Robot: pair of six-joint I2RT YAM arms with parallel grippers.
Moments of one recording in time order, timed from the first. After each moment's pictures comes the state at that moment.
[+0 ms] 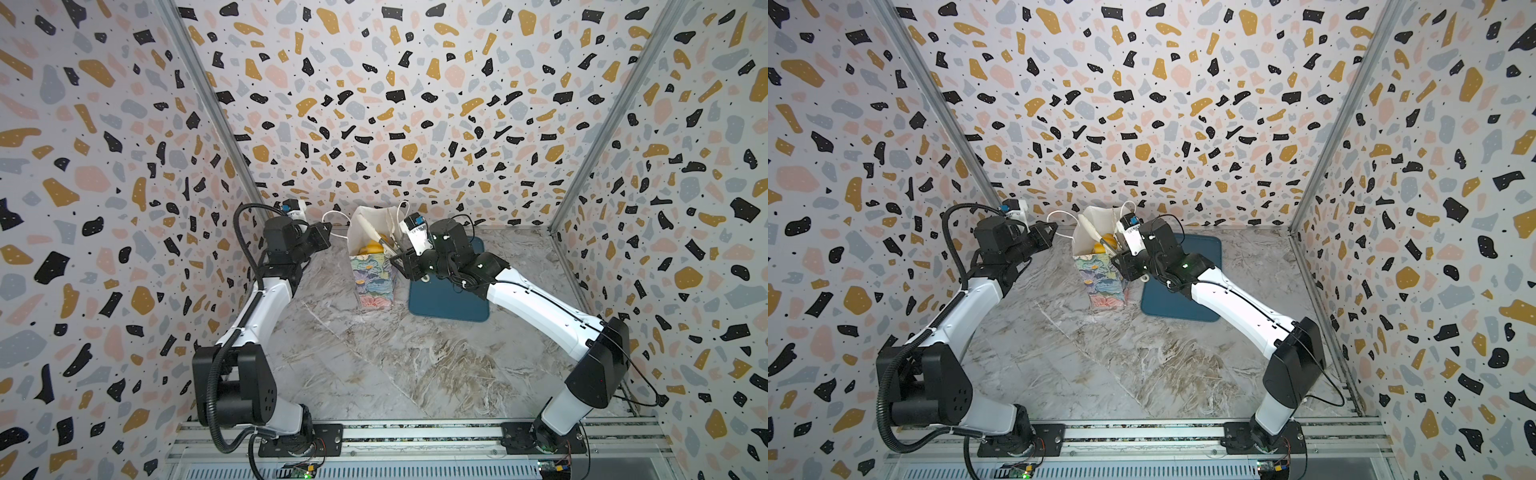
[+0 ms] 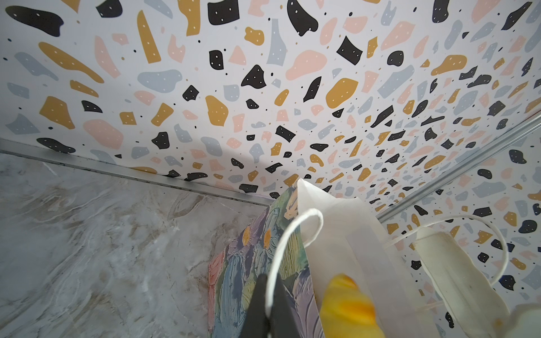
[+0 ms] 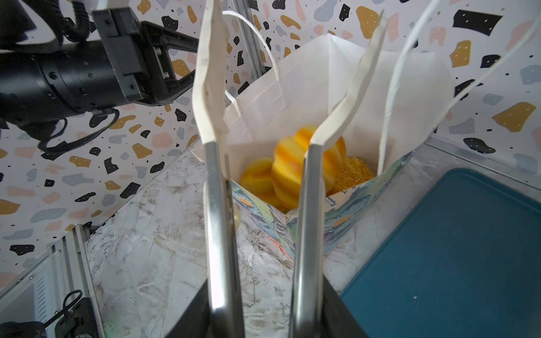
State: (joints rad) left arm 0.04 1.48 1.16 0.07 0.44 -0.46; right arm 0.78 1.66 1.59 -0.40 -0.17 0.18
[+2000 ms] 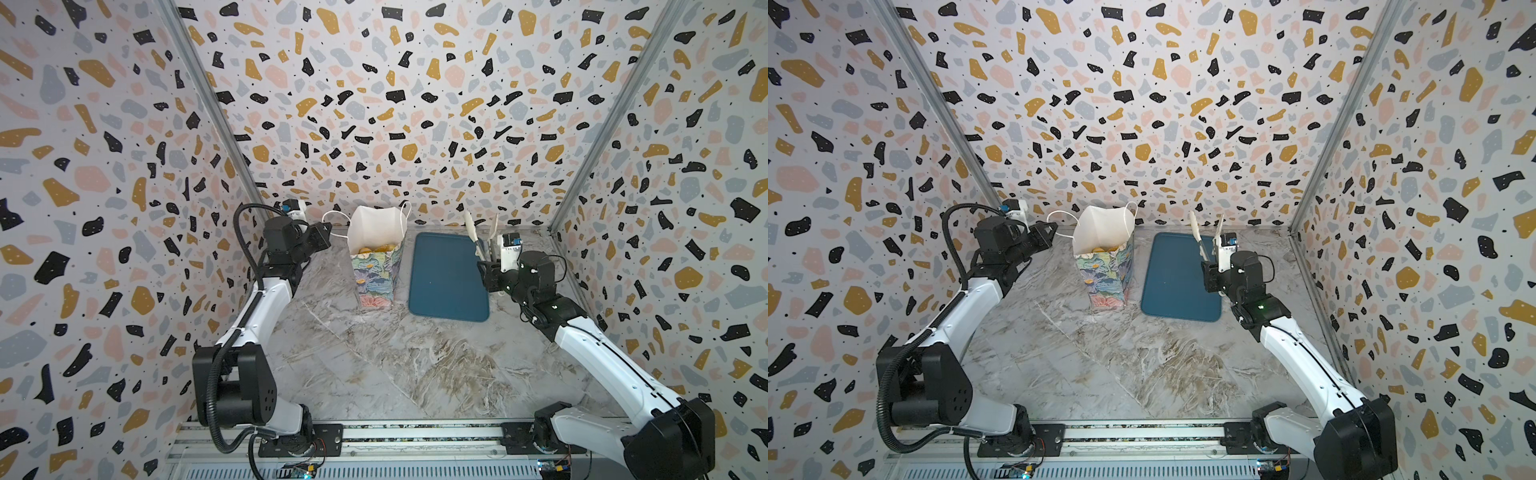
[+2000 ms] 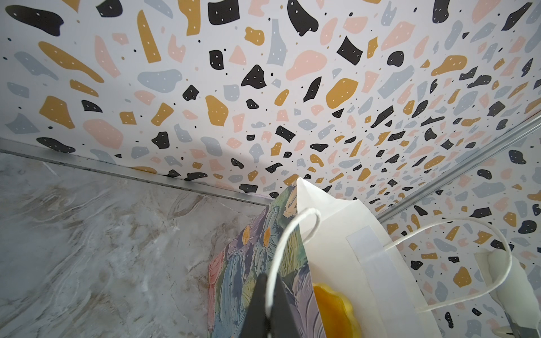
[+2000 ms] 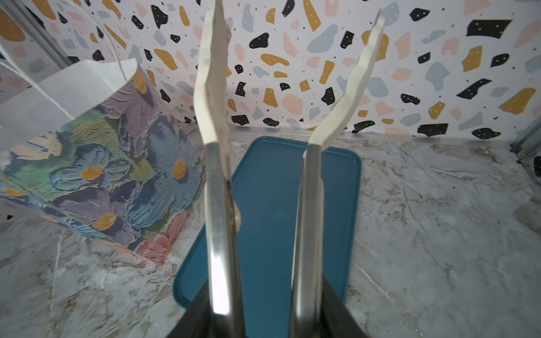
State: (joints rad) left arm 0.04 1.48 1.16 0.07 0.44 -0.46; right arm 0.35 1.14 0.90 -0.14 -0.03 0.16
